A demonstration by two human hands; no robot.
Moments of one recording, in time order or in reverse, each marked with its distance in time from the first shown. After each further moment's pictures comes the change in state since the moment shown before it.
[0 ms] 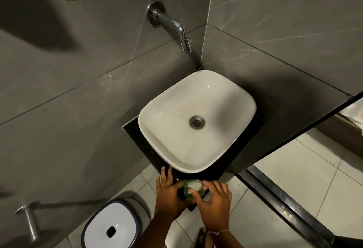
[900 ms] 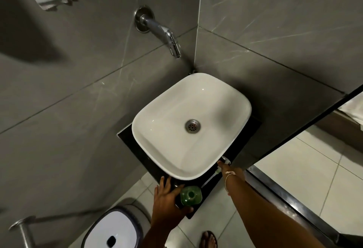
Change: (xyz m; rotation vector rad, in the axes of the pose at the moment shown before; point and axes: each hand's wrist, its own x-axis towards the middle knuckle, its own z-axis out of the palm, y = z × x) left_hand 0.000 0.004 -0.007 -0.037 -0.065 -0.010; right_hand 0.139 0.082 0.013 0.336 -0.234 1.016
